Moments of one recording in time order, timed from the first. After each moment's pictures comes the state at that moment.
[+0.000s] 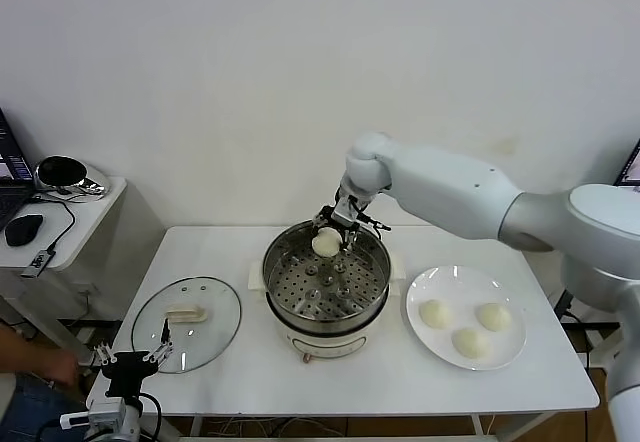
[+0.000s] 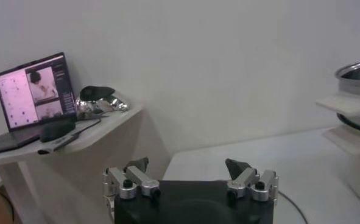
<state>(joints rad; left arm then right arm) 1.64 -1.22 -0.66 -2.02 -0.16 0.09 -0.25 0.45 1.28 -1.21 1.00 -0.21 0.50 -0.98</state>
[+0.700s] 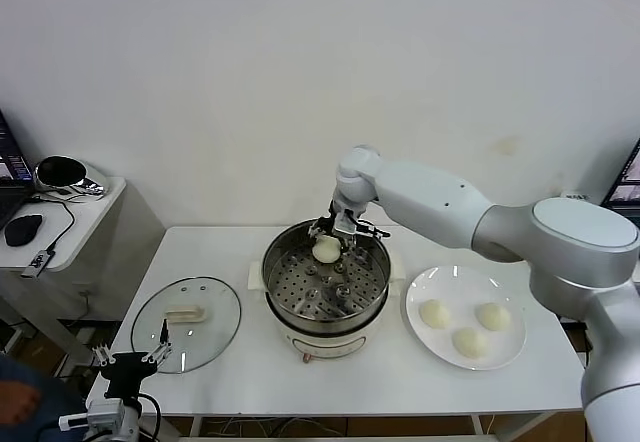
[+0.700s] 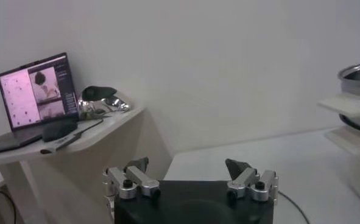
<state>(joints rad) 1.65 -1.22 -0.67 -2.02 -0.16 0.08 -0.25 0.41 1.33 -1.19 0.92 -0.35 0.60 -0.92</state>
